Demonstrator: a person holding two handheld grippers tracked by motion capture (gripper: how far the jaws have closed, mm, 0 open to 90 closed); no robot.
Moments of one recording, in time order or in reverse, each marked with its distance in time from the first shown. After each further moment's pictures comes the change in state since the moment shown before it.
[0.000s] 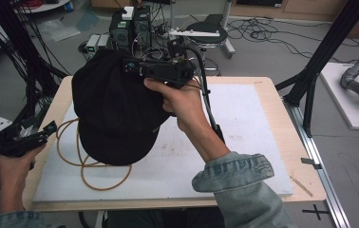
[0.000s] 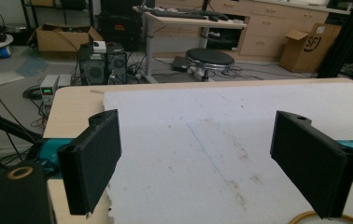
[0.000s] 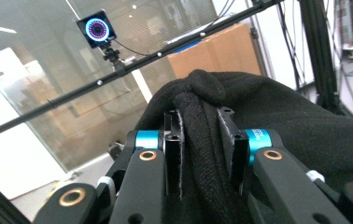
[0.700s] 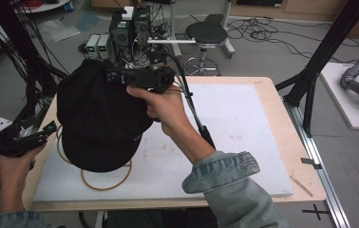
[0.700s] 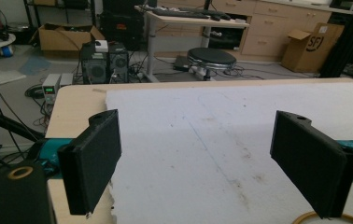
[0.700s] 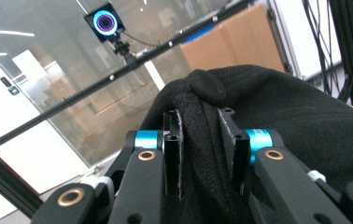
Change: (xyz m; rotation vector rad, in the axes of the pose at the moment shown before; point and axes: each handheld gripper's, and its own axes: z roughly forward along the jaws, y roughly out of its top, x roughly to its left) left arm 0.002 -0.001 0.001 0.003 0.008 -0.004; right arm -0.009 -0.018 0.039 0.061 0.048 0.078
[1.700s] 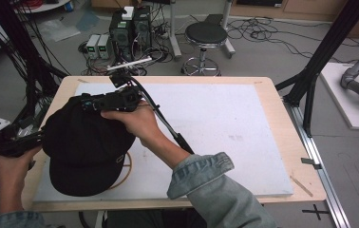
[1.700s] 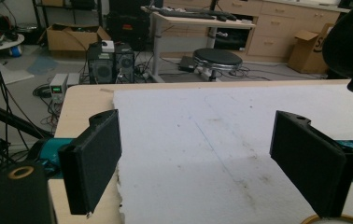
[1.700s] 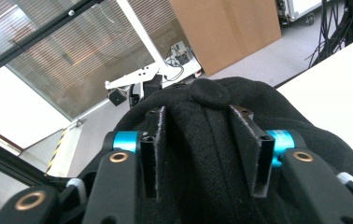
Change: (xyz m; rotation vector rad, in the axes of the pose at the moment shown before) left arm 0.002 0.001 -0.002 -0.001 0.028 -0.002; right arm -0.020 -0.043 0.075 0.230 -0.077 -0.005
